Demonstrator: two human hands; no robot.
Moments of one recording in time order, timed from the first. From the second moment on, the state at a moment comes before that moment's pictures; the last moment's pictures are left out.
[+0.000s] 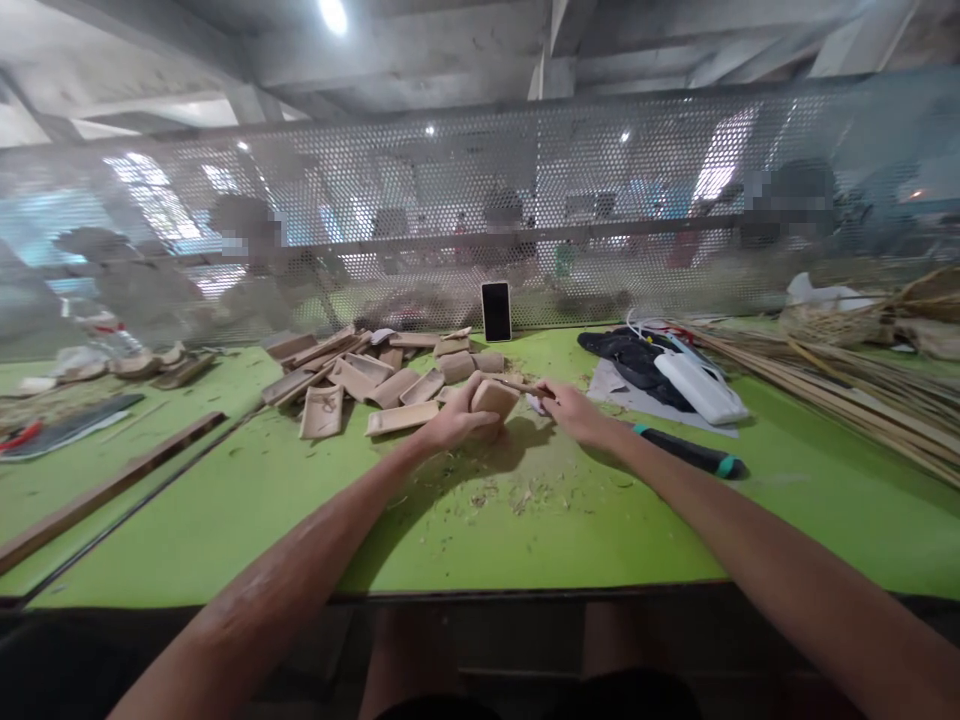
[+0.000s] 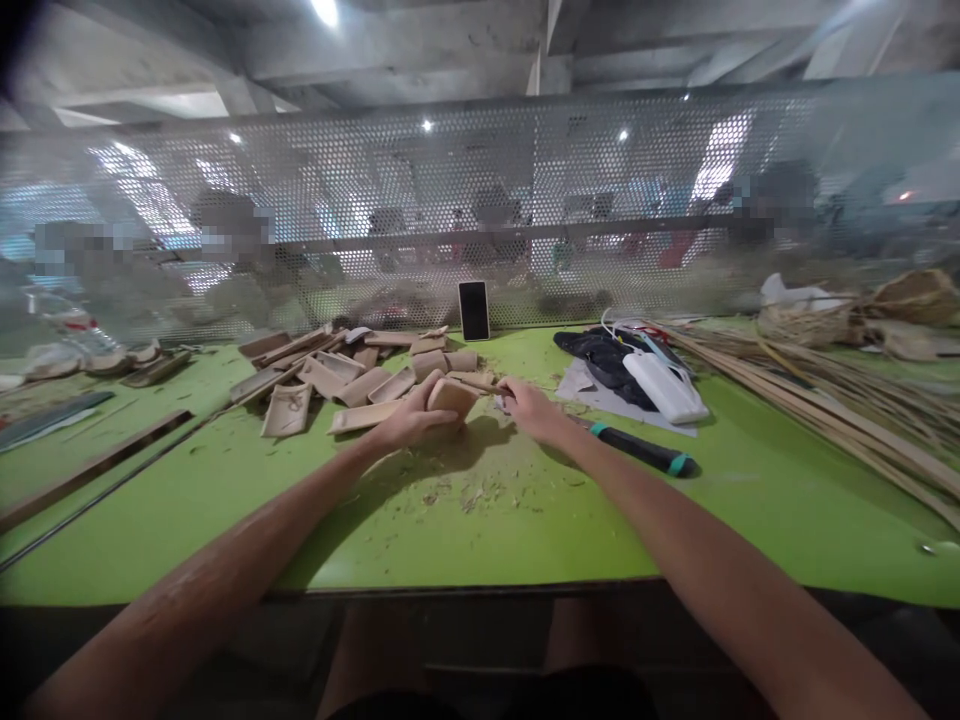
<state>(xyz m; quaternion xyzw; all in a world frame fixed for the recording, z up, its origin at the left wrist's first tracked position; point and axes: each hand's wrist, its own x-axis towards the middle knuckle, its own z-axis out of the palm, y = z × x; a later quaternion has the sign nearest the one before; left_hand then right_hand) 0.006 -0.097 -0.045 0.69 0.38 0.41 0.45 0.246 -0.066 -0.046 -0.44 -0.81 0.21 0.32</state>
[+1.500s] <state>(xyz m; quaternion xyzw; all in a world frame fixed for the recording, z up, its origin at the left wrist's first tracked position) 0.012 -0.080 -0.062 0.76 0.44 0.40 0.27 0.245 -0.059 -0.057 -0.39 -0.81 0.06 0.44</state>
